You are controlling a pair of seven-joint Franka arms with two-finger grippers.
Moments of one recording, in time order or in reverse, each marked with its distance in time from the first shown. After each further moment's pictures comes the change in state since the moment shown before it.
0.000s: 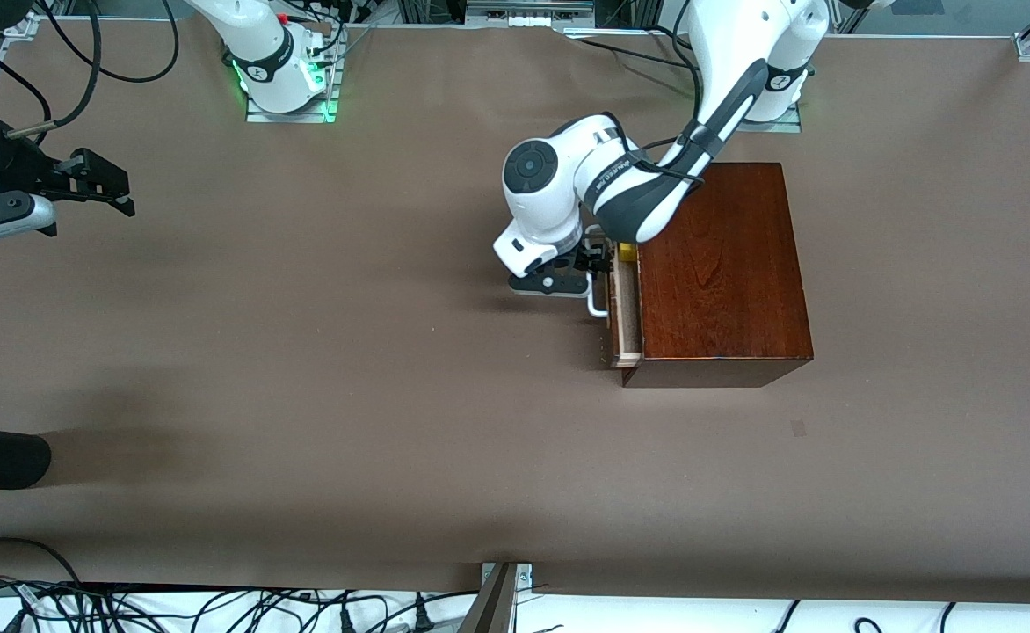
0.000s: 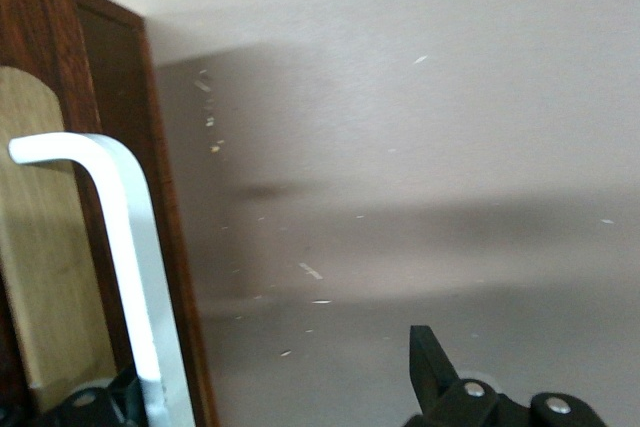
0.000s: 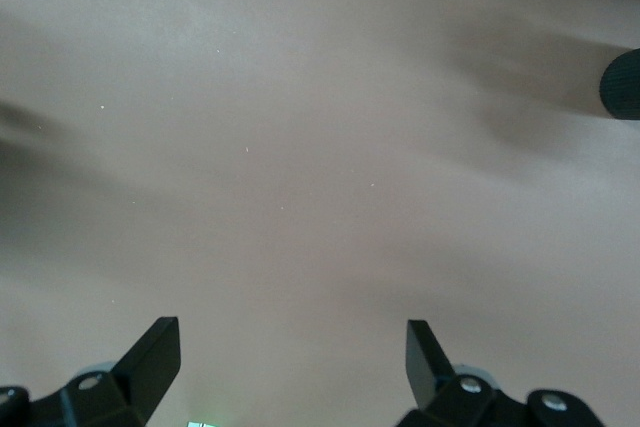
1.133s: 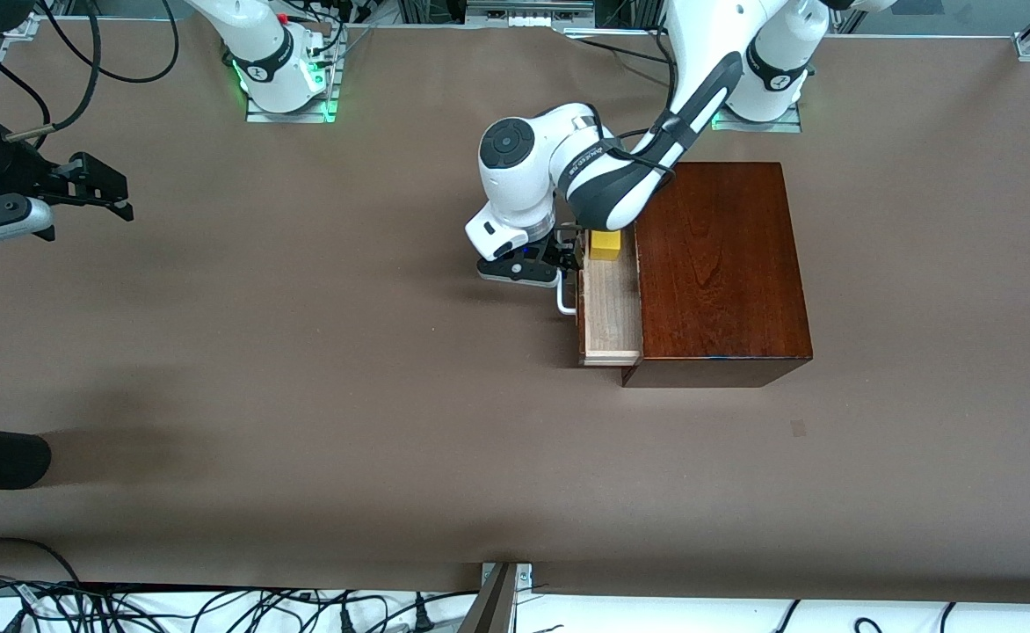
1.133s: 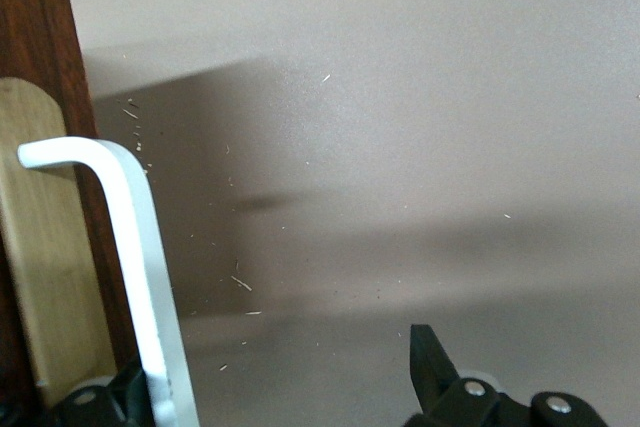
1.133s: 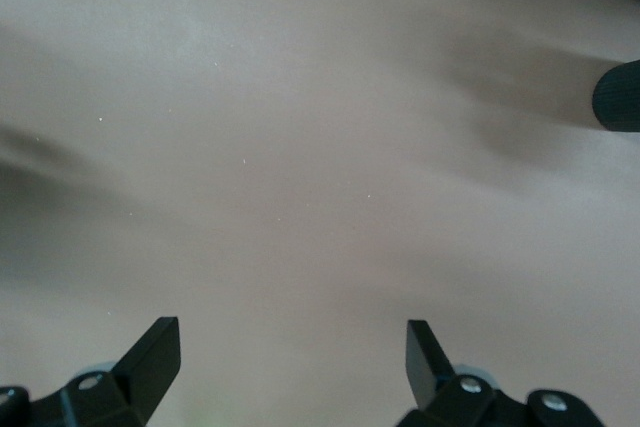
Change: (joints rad) left arm -0.066 0.022 0.020 0.037 0.015 0.040 0.008; right arm 0.001 0.003 0.000 0.000 0.000 0.028 0.000
